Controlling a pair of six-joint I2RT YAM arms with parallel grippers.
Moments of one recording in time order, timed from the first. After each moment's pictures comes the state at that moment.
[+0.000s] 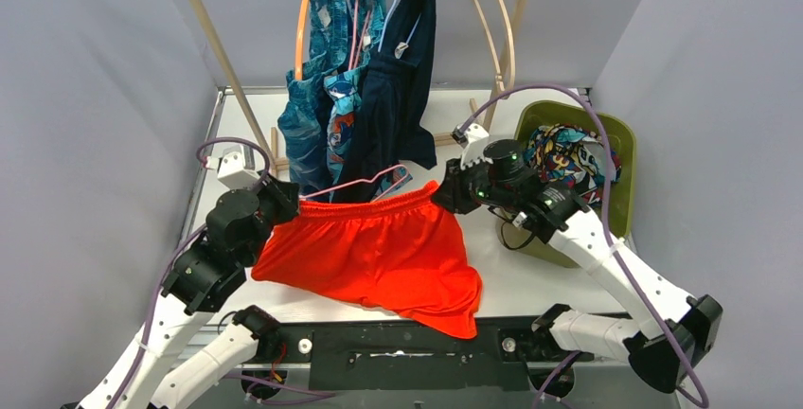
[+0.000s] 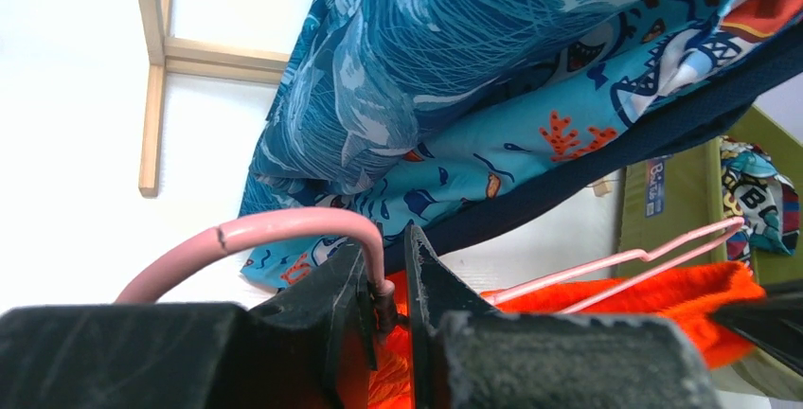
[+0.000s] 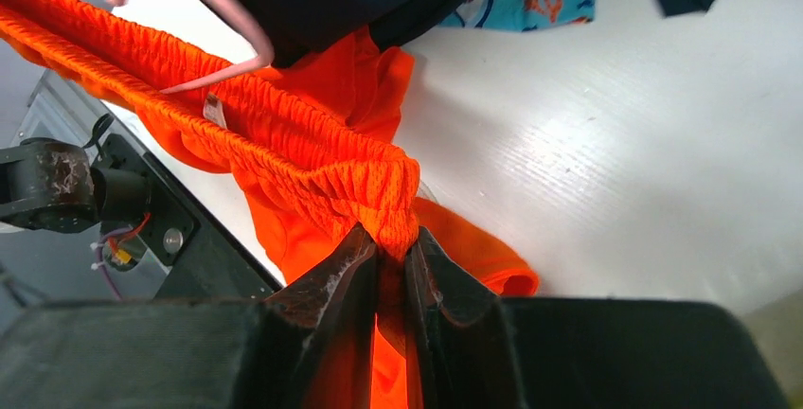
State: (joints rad) left arm -0.58 0.63 0.88 -0.55 -0.46 -0.63; right arm 0.64 1.11 1.11 -0.57 -0.21 0.27
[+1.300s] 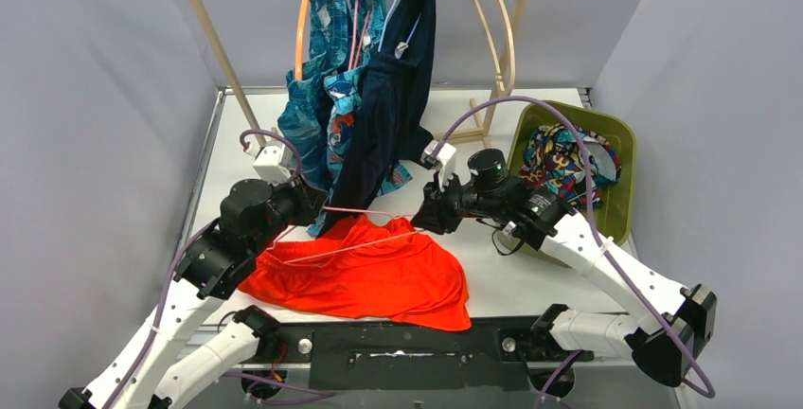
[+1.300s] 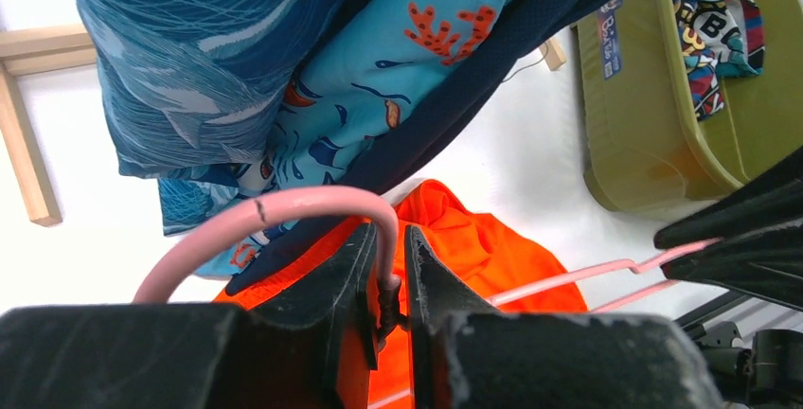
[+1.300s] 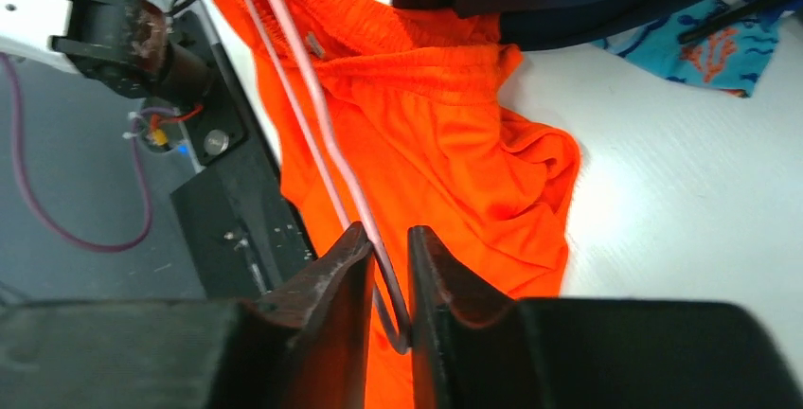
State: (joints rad) left arm -0.57 0.71 0.88 -0.51 -0.12 -0.48; right arm 0.75 1.14 1.06 -0.48 -0.44 0.11
